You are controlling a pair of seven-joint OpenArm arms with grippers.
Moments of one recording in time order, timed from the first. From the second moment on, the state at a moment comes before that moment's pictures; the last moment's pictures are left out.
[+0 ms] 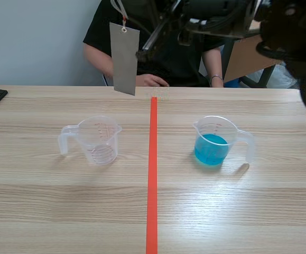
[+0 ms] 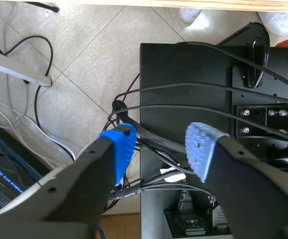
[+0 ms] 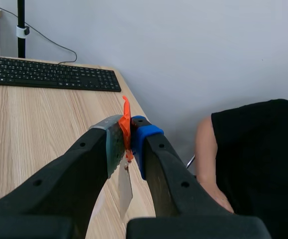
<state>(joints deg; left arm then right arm) 60.7 -19.1 -10.9 80.0 -18.7 -17.8 -12.5 20.7 22.0 -22.8 103.3 19.4 38.0 -11.3</state>
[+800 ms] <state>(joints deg) 60.7 -19.1 -10.9 80.0 -18.7 -17.8 -12.5 3.9 45.1 0.3 104.9 37.5 41.3 -13.8</state>
